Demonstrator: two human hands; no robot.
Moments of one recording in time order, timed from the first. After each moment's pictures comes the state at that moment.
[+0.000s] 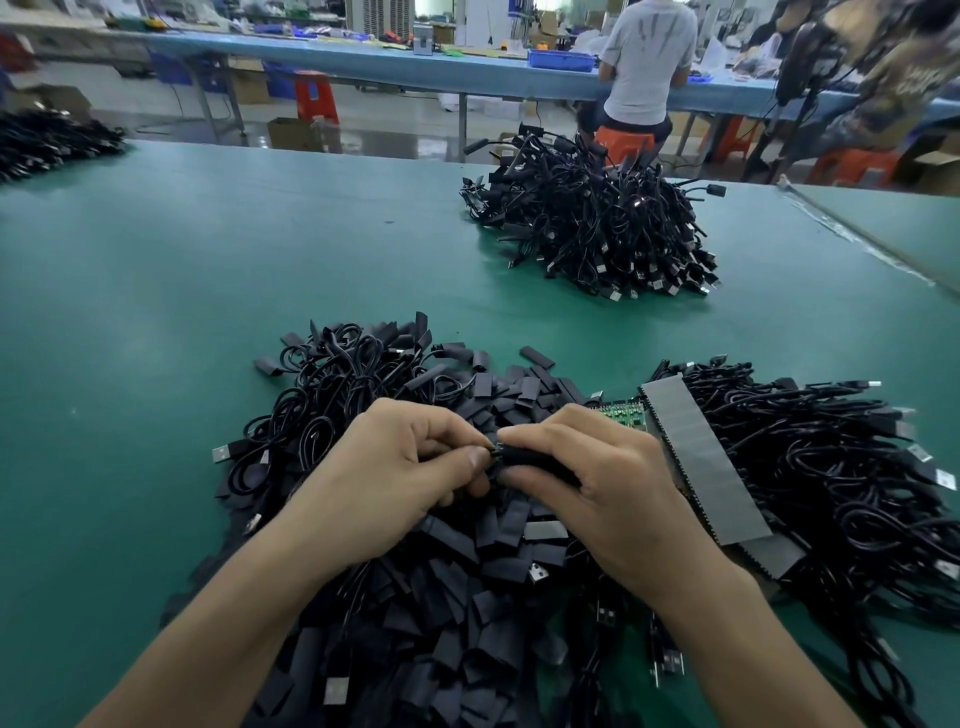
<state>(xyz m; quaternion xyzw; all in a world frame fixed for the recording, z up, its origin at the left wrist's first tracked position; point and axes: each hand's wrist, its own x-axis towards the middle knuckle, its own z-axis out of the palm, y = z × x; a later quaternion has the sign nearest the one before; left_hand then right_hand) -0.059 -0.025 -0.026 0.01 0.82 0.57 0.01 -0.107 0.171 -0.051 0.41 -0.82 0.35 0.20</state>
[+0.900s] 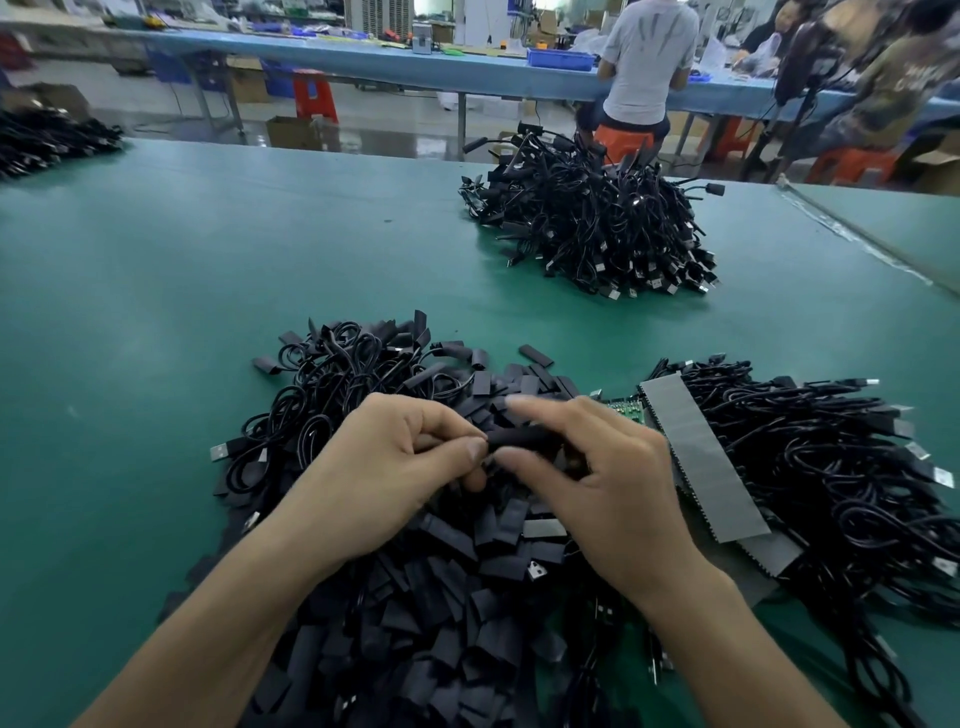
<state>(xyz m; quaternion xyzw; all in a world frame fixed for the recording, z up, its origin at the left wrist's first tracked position) -0.060 -0.028 -0.026 0.02 0.81 0.58 -0.01 -0.102 0.163 -0.051 0.33 -0.81 0.43 0.23</state>
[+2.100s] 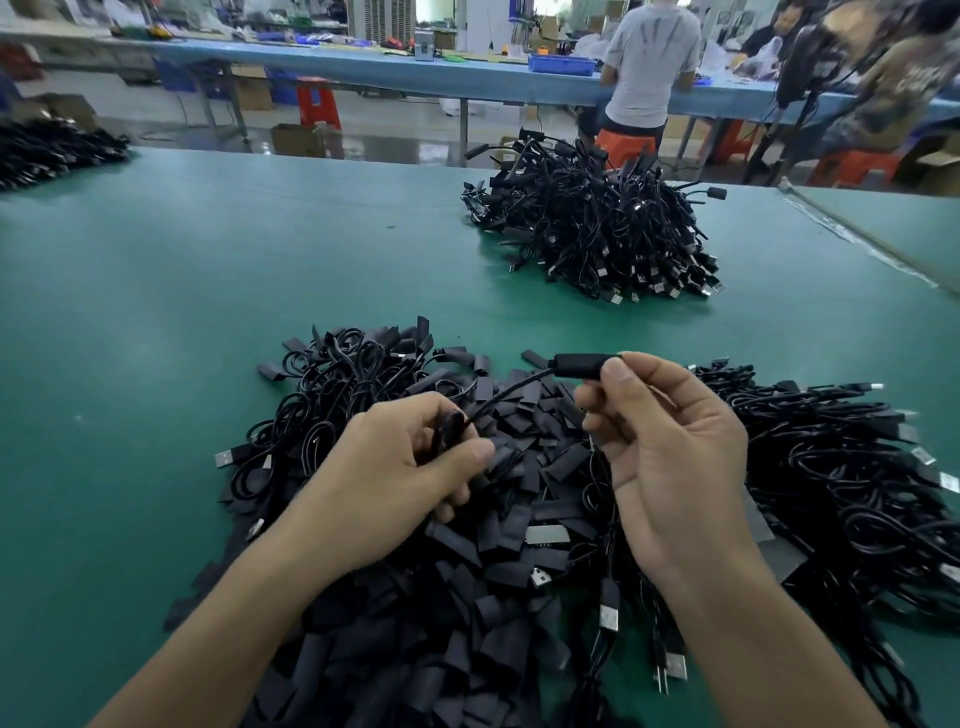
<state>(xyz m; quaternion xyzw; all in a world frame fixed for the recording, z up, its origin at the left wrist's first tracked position) -0.064 -0.032 -0.038 0.04 0.85 0.52 -0.06 -0.098 0.160 -0.019 0.03 -0.51 0.86 0.04</state>
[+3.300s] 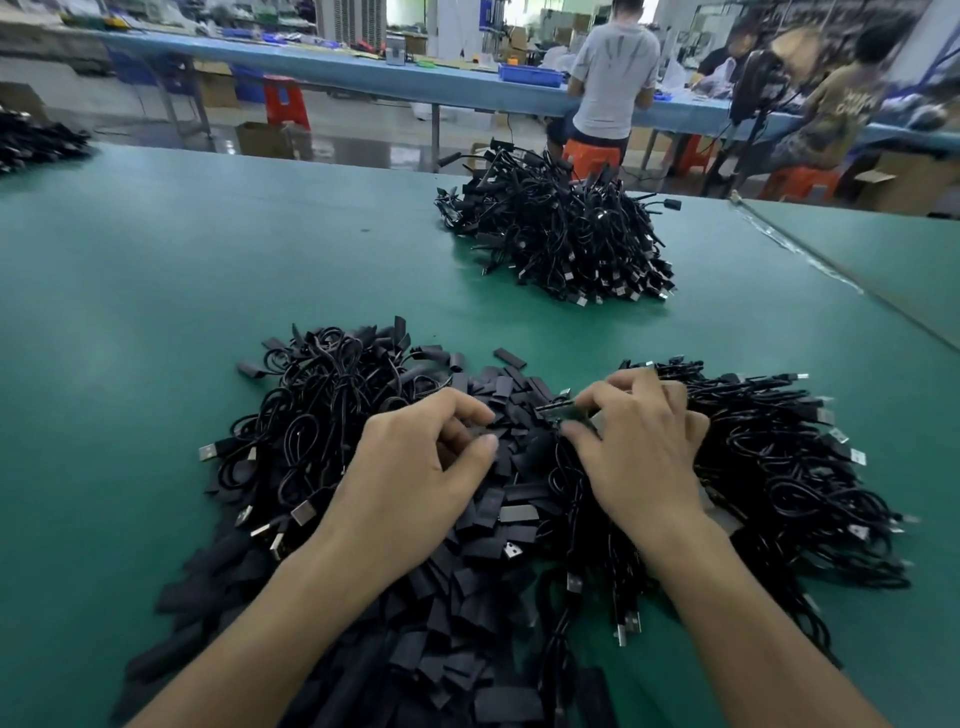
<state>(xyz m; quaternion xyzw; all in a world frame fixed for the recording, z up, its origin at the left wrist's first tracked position) -0.049 0.003 -0.037 0.05 0.87 0.46 -0.16 -0.114 0.191 -0.042 0.06 -0.97 0.16 0.16</state>
